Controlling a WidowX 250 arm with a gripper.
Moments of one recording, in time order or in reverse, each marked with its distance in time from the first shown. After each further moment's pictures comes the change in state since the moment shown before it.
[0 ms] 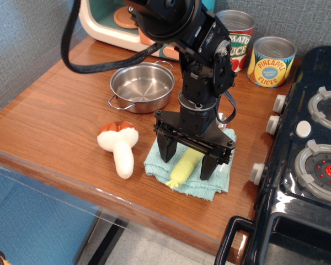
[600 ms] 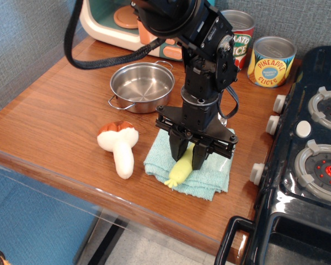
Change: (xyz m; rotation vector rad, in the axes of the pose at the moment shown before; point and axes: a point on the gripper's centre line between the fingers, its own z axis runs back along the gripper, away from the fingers) arm 0.005 0.001 0.003 0.010 -0.013 0.007
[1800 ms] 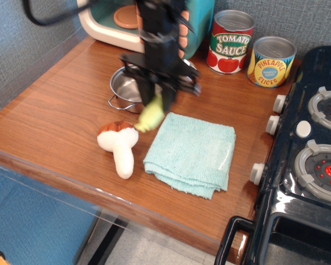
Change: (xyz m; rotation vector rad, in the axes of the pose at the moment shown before) arm 0.032 0.087 0.041 -0.030 -0.068 0.139
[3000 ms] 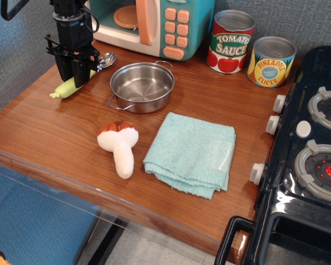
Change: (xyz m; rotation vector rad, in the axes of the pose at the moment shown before) arm 0.036 0.155 -0.055 0.062 0.180 -0.150
